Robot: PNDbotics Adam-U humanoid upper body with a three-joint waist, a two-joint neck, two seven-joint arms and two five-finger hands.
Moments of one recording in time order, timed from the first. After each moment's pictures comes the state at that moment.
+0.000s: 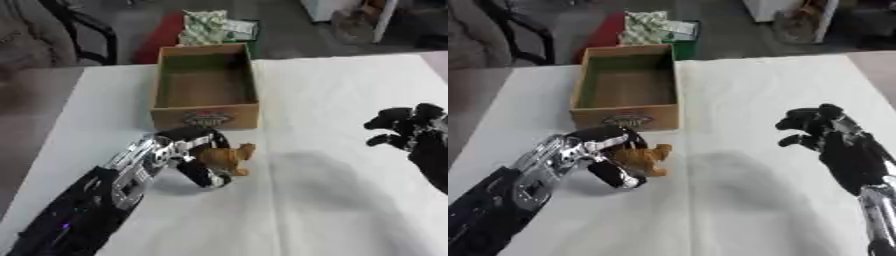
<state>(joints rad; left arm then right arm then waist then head) -0.75 0.31 -0.50 -1.32 -0.69 0.17 -0.59 -0.32 -0.30 -0.10 -1.63 -0.26 -0.05 0.52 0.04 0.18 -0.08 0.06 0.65</state>
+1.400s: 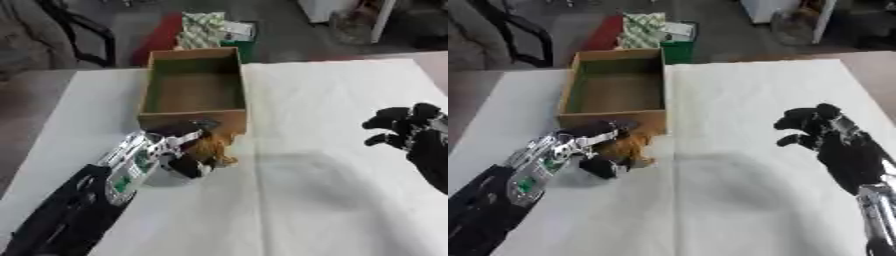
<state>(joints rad) -0.75 0.33 -0.46 -1.34 -0.71 0.20 -0.59 -0.32 -0.30 -0.10 -1.63 -0.26 -0.05 0.52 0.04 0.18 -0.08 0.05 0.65</state>
